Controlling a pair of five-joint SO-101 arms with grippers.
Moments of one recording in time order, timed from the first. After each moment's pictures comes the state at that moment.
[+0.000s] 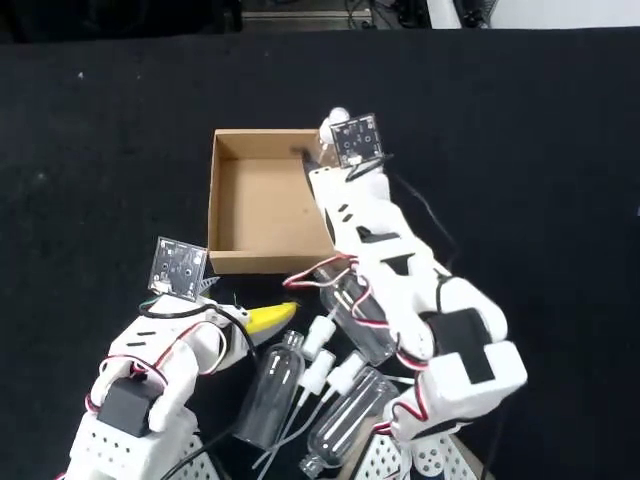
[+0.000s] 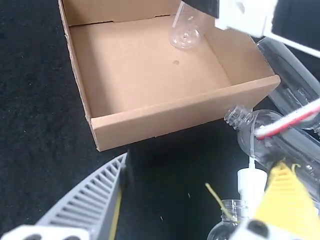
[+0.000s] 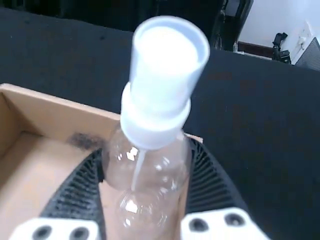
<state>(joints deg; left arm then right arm) 16.3 -103.7 86.9 60.2 5.6 -13.3 8.1 48.0 -24.5 6.3</state>
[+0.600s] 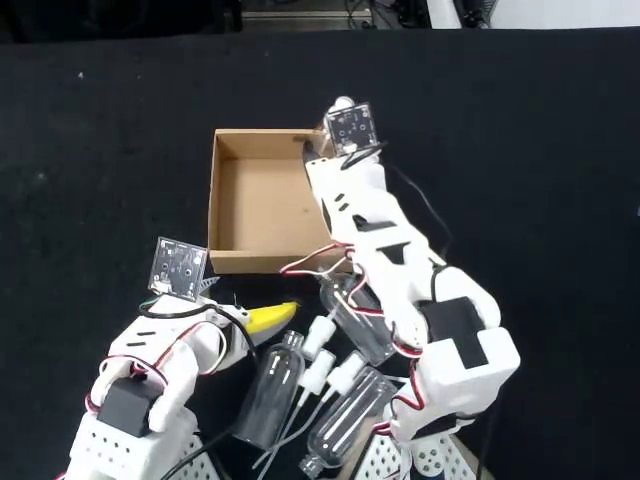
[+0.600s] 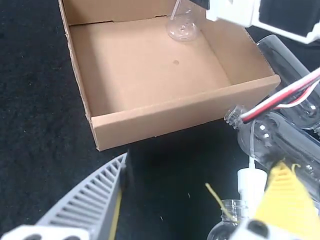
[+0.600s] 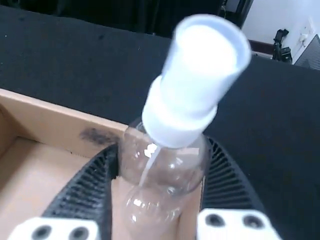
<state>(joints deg) 16.3 -103.7 86.9 60.2 5.6 -13.4 11.6 42.4 -21.0 6.3</state>
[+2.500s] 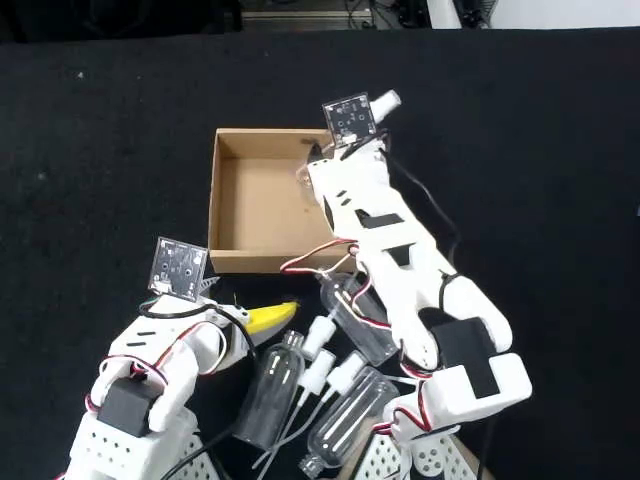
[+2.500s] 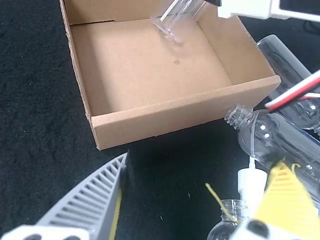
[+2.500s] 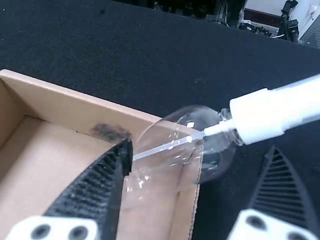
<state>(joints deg) 16.3 -103.7 86.9 60.2 5.6 -13.4 4.0 42.4 -8.1 6.2</state>
